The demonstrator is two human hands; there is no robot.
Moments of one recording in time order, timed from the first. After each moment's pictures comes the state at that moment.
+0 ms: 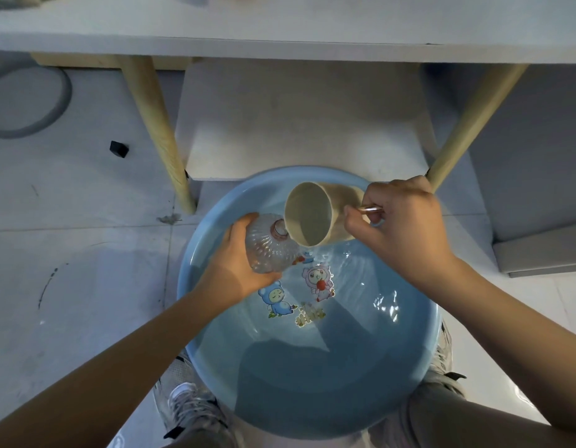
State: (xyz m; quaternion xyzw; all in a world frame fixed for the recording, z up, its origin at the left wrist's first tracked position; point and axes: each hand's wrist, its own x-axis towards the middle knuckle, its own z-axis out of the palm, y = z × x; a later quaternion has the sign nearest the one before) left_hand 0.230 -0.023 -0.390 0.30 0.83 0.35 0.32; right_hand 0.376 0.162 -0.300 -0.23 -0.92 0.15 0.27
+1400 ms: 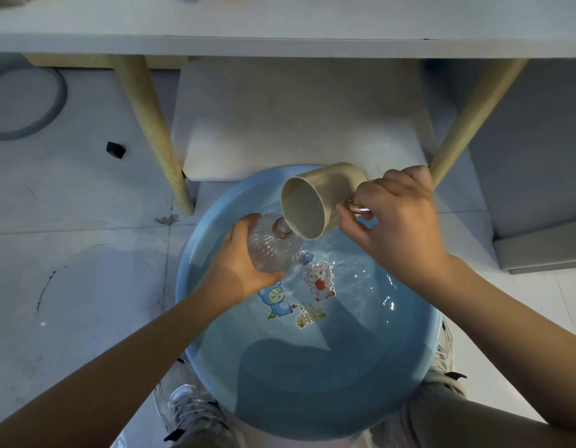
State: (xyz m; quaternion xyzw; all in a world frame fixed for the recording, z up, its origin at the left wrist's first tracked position) left_hand 0.233 -0.017 -0.387 0.29 0.82 0.35 0.34; right_hand 0.370 0.165 -0.305 -0.15 -0.93 0.06 0.34
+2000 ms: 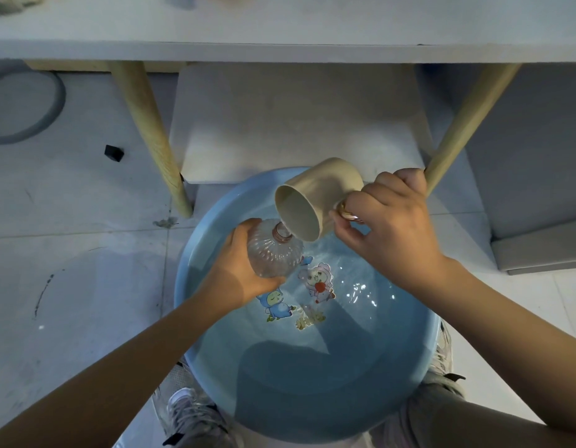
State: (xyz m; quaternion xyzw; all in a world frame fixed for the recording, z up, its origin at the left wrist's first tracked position) left_hand 0.235 -0.018 -0.386 0.30 0.82 0.35 0.33; right_hand 0.370 0.165 -0.307 -0.10 -0.93 0.01 0.36
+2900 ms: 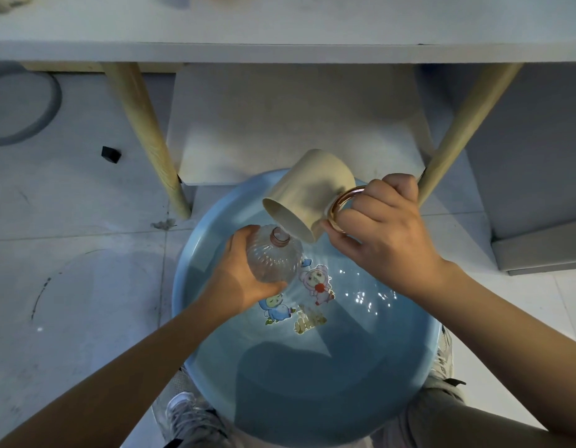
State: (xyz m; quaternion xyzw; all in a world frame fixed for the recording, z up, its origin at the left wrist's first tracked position) left_hand 0.239 -0.020 -0.402 0.29 0.81 0.37 0.34; right_hand 0.369 0.164 -0.310 -0.02 -0.92 0.01 0.39
